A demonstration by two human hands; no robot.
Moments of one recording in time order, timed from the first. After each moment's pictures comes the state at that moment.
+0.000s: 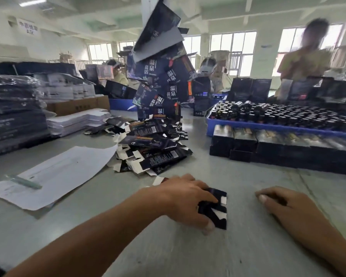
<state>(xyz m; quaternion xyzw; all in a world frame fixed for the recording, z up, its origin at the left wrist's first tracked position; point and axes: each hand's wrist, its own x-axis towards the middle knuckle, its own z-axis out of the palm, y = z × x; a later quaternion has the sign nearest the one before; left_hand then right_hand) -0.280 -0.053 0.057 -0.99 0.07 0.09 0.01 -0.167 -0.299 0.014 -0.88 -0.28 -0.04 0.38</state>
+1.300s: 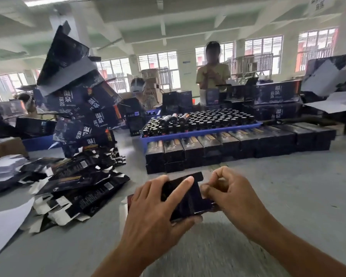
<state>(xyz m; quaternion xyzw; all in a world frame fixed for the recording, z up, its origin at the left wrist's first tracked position) -0.257 -0.124 0.032 -0.90 0.15 -0.42 0.01 -0.199 -0.320 0.049 -0.74 -0.22 -0.05 0.63</state>
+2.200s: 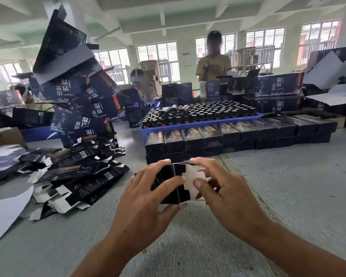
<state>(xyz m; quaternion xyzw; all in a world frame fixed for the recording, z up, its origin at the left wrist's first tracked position) -0.270 -0.112 0.040 -0.90 0.18 -0.38 -0.09 -0.220 -0.312 0.045 -0.79 -0.34 -0.20 0.47</state>
